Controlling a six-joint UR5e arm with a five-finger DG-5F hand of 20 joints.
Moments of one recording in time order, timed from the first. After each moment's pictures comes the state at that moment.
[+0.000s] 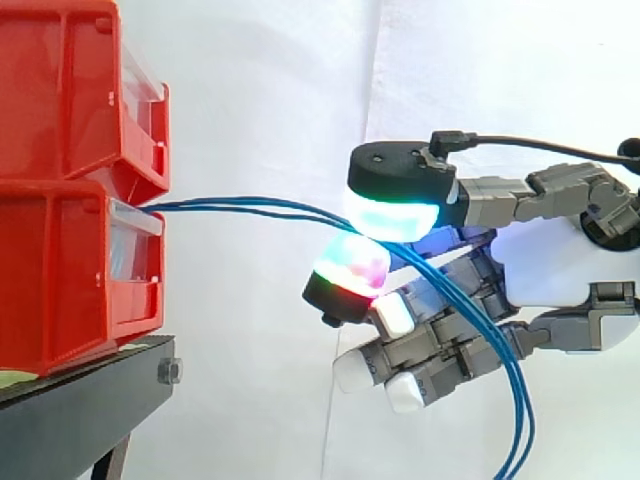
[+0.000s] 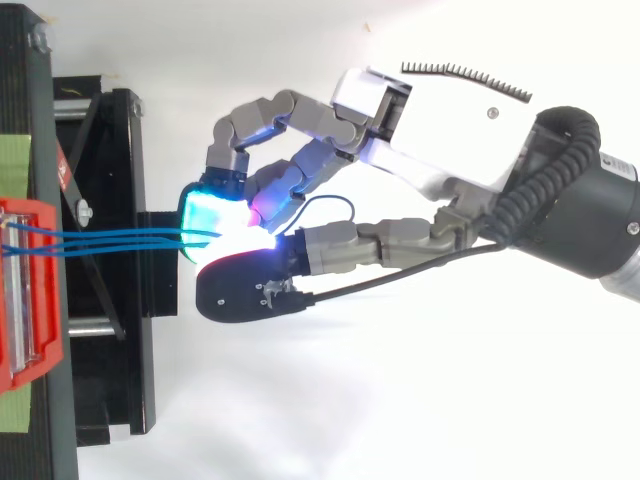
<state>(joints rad) 0.20 -2.24 -1.25 -2.81 -0.98 -0.14</state>
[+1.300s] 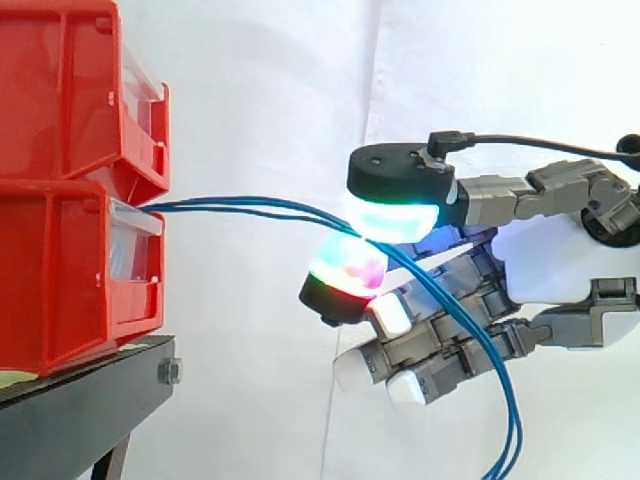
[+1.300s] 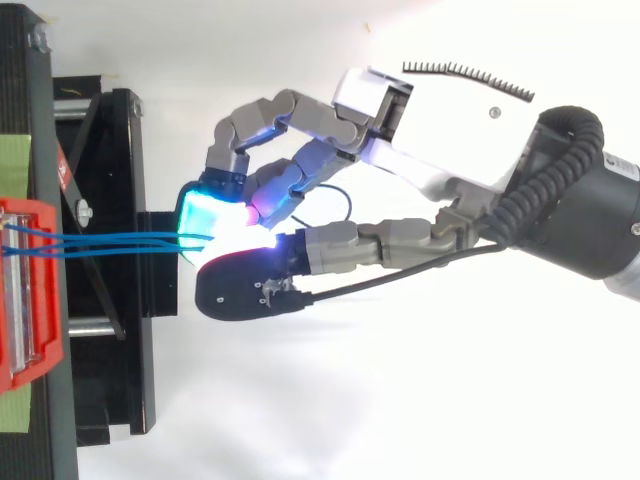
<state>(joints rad) 0.20 -2.24 -1.24 -2.83 -0.98 -0.14</state>
